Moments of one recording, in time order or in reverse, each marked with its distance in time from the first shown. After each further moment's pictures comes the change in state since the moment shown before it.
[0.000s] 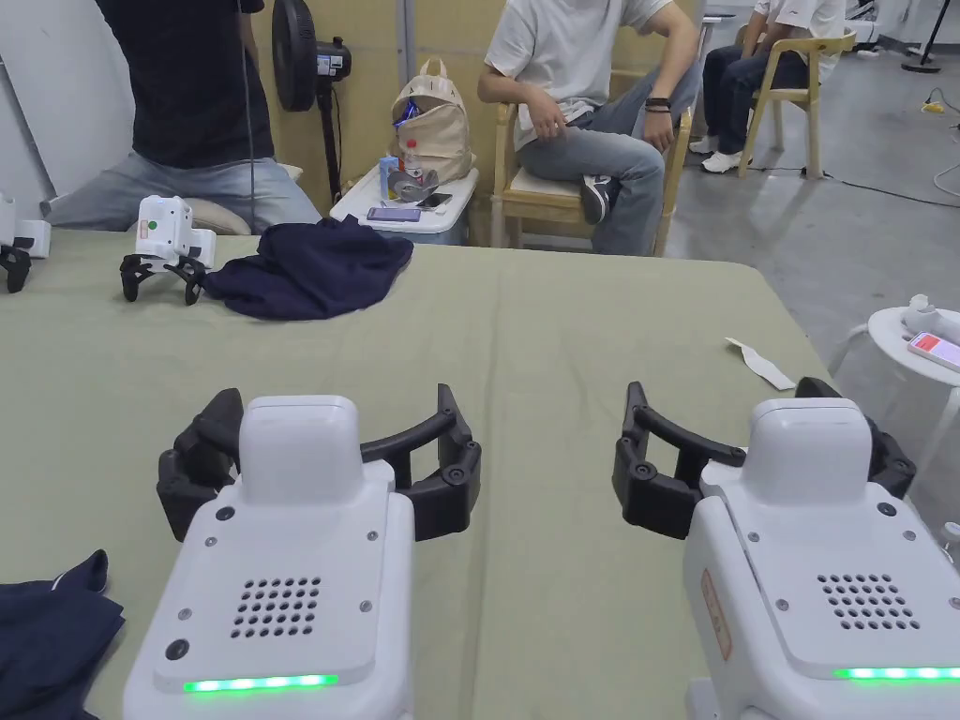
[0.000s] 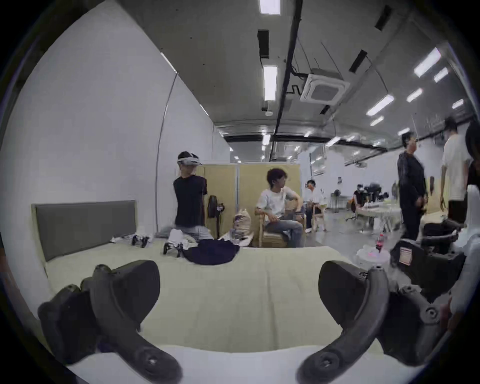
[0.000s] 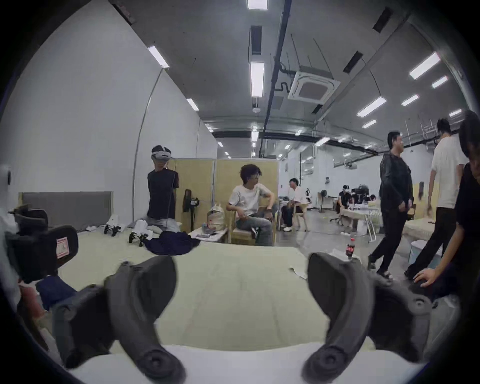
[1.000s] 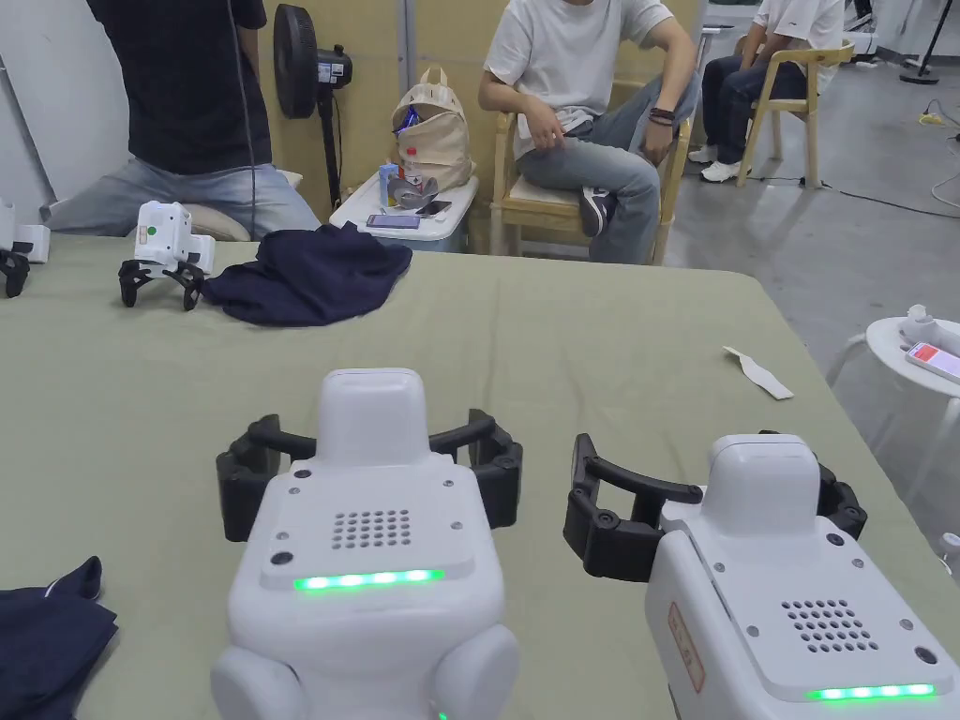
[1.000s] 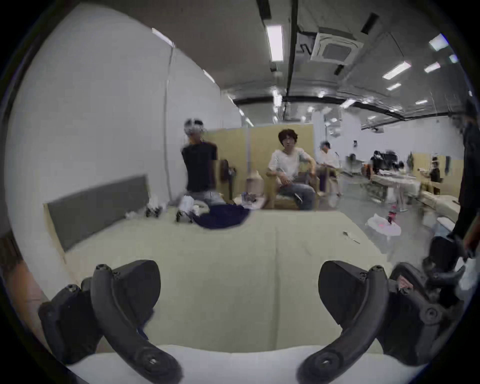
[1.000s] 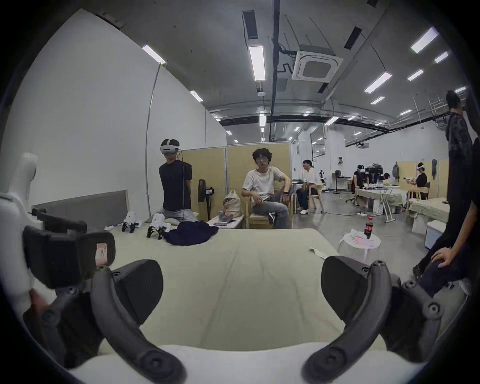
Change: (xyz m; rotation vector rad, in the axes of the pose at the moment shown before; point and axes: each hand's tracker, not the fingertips) left arm 0.036 0.020 -0.010 -0.318 0.011 0.011; right arm -0.009 -0.016 0.000 -0.079 0.096 -0.075
